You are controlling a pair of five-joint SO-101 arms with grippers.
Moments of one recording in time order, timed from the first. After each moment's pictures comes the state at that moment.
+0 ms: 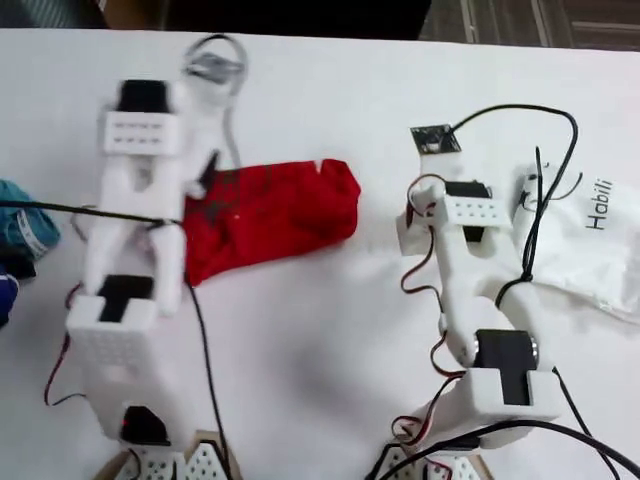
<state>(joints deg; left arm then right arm) -2.6 23.6 -31.5 101.1 -18.0 -1.6 5.5 23.6 58.5 10.9</state>
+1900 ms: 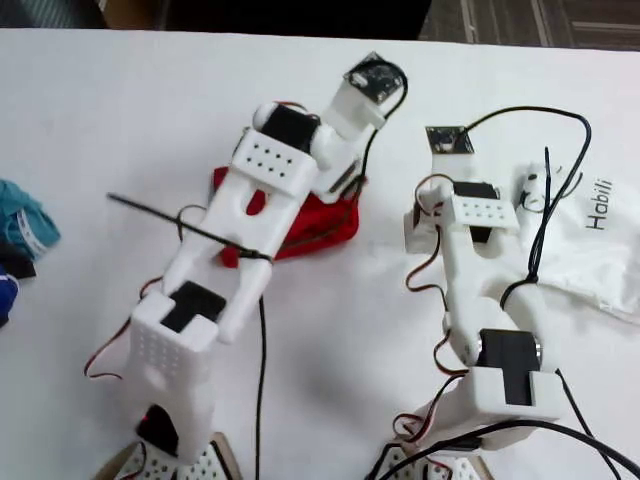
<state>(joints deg) 20.2 26.8 -37.1 83.3 -13.3 0.2 5.5 23.6 58.5 7.7</state>
